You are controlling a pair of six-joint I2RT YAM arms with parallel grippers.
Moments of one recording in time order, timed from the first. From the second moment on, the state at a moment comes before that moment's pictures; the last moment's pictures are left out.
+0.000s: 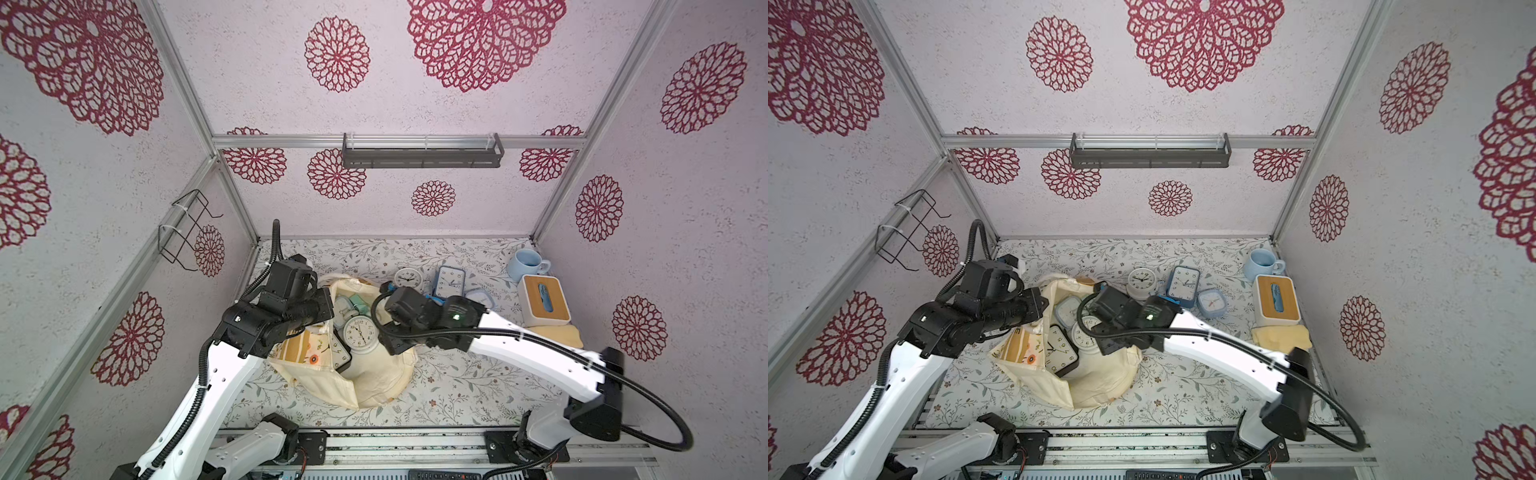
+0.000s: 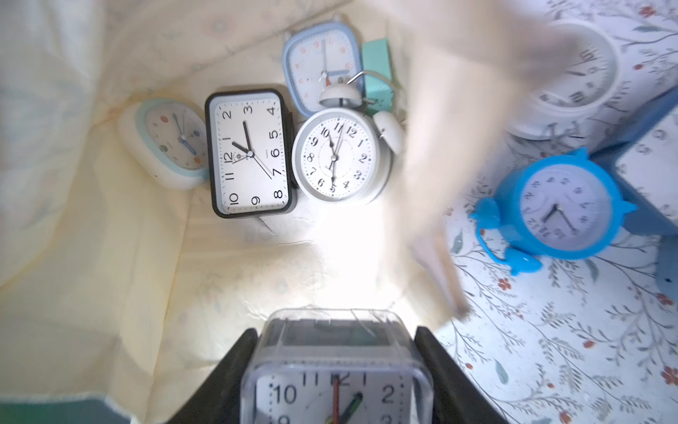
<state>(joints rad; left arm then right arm) -0.43 1.08 1.37 -1.07 -0.01 -0.62 1.06 1.45 1.54 -1.01 0.15 0.51</state>
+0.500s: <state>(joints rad) -0.43 1.11 1.39 -1.07 0.06 -0.59 0.33 1.37 1.07 -0.89 0.11 0.52</state>
